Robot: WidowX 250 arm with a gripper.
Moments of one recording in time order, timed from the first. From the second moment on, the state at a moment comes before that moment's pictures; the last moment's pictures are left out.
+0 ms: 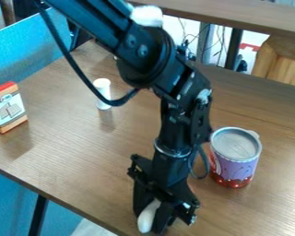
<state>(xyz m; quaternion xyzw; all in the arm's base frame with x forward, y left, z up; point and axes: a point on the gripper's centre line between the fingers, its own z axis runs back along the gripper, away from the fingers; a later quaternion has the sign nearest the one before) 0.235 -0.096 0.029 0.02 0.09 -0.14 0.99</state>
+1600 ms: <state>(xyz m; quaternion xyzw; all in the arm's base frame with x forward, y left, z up) 0.334 0.097 0.127 0.03 -0.02 -0.08 1.00</state>
